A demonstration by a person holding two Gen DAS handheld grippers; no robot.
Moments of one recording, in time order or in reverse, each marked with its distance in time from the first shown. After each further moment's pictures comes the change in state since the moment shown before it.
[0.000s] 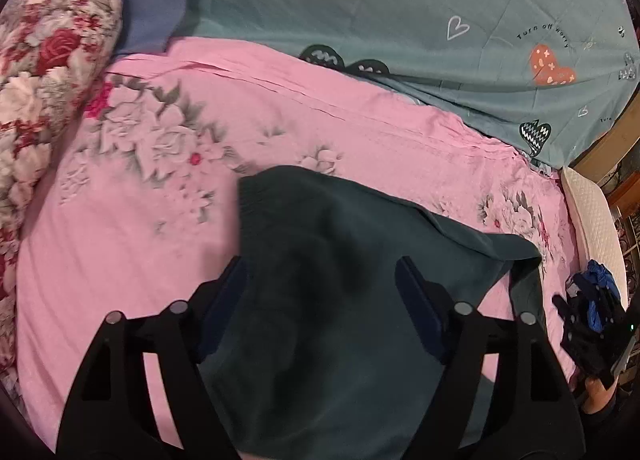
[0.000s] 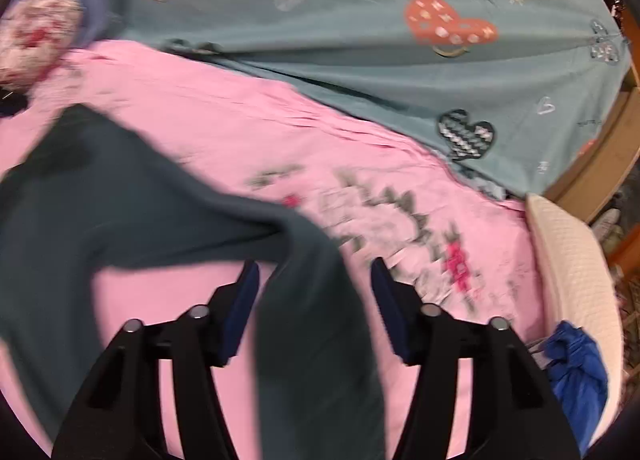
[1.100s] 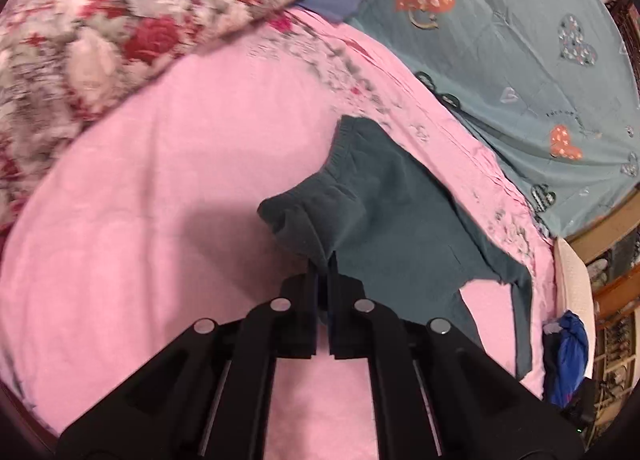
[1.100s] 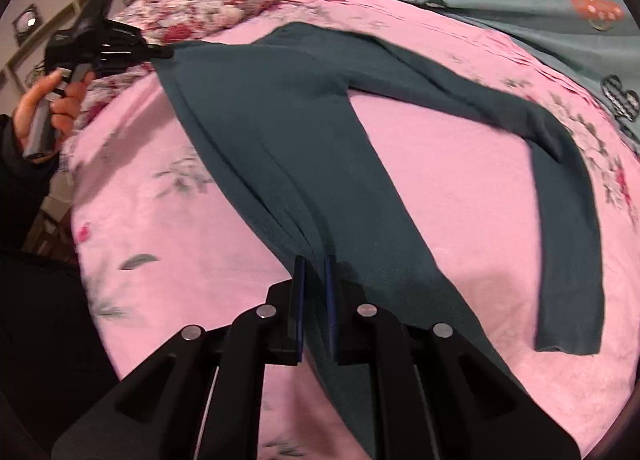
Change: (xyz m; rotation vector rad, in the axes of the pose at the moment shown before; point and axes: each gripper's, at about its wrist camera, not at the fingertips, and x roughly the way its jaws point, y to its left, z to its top) left arm -0.111 0.110 -0.191 -0.403 -0.143 0.022; right arm -0.076 0.115 -0.121 -0.134 0.096 0.586
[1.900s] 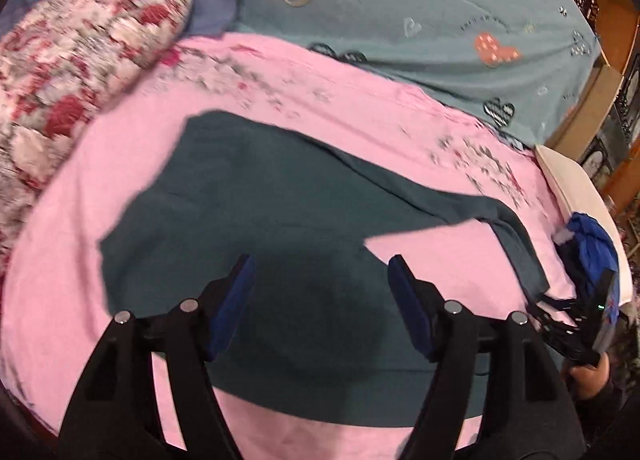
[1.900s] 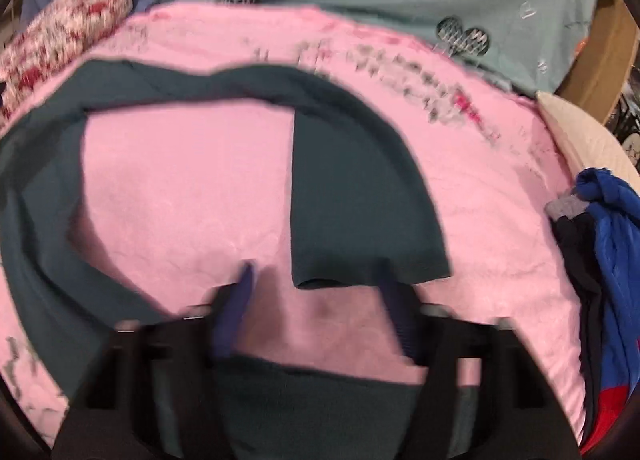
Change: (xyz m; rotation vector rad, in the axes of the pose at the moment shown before) left arm 0.004 -0.131 -0.068 0.384 0.010 -0.053; right arm -0.029 -0.129 -0.071 0.310 -0.017 -0.453
